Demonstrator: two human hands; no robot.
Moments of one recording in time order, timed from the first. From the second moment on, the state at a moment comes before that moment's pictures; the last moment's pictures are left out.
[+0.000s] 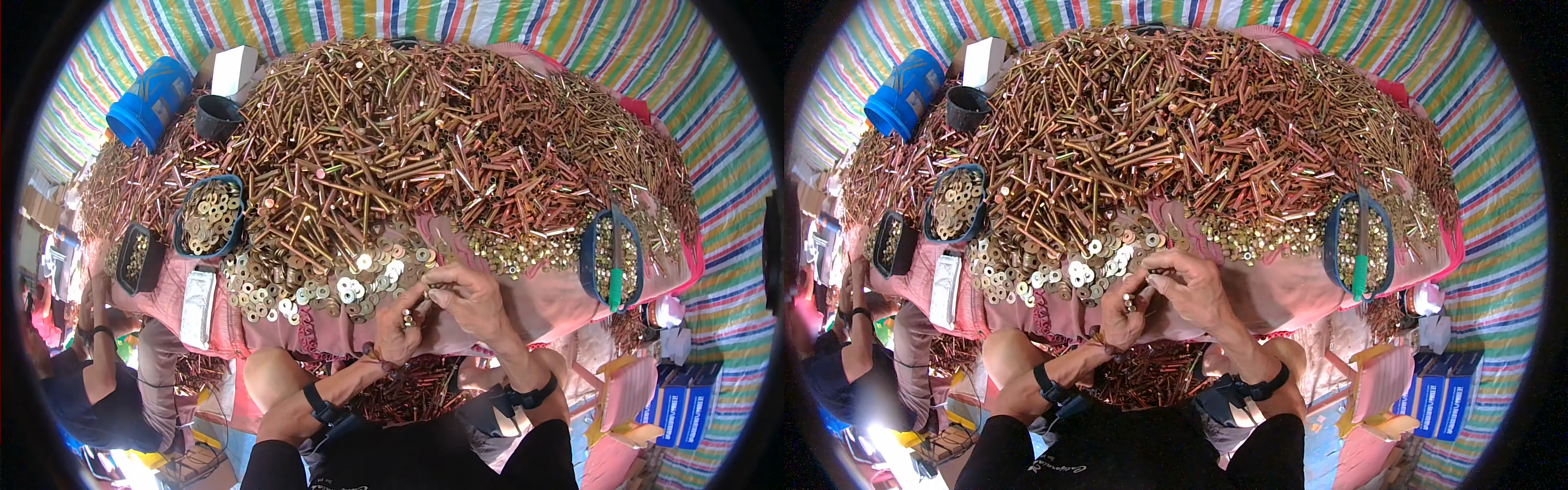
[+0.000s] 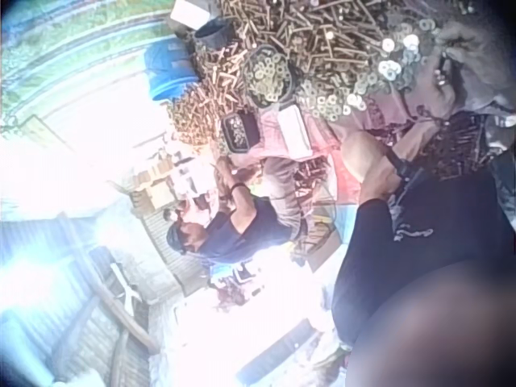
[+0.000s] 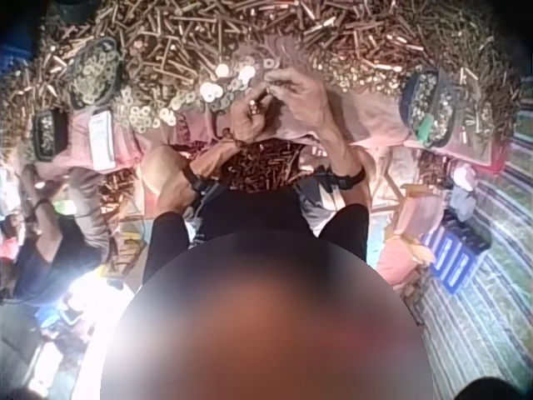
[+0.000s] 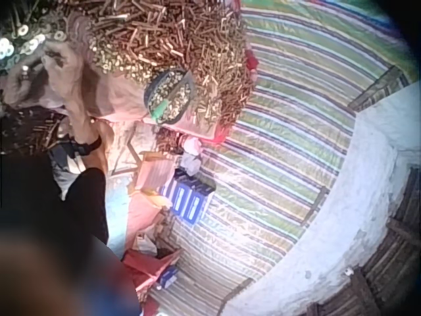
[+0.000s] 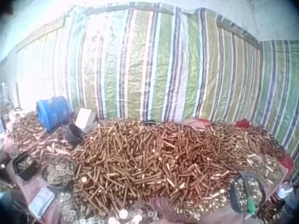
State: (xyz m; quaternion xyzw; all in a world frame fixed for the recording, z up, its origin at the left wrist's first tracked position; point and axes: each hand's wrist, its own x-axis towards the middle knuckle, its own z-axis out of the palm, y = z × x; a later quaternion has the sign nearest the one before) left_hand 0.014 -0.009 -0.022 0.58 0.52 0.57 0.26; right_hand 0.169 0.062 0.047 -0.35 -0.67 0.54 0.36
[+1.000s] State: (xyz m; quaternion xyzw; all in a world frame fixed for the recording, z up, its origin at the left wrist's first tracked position) left_hand 0.009 -0.011 -0.034 0.58 0.50 0.55 0.31; right_hand 0.164 0.057 0.058 -0.38 -0.76 0.41 0.32
